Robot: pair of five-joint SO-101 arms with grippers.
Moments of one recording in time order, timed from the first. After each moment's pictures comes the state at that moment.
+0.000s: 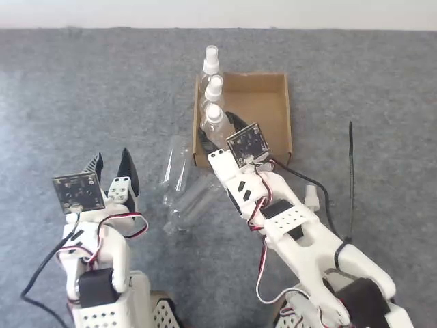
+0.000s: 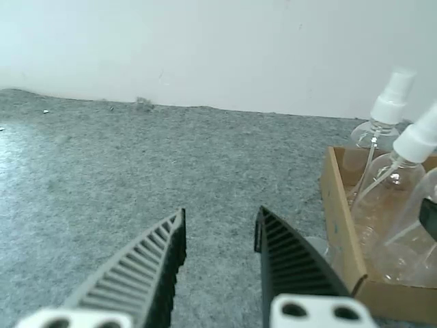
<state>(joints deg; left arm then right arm) -15.3 -103.3 84.4 50.6 5.0 -32.9 -19.3 65.5 -25.9 5.1</state>
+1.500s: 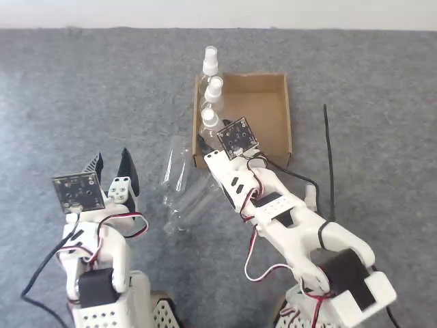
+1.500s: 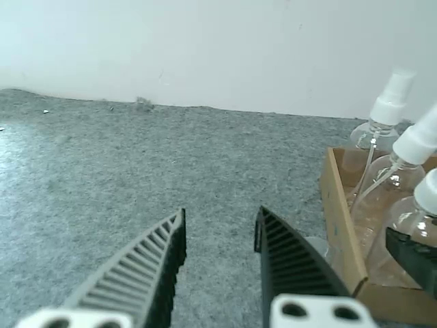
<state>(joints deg) -15.3 -103.3 84.4 50.6 5.0 -32.9 -5.5 59.3 -25.9 5.1</state>
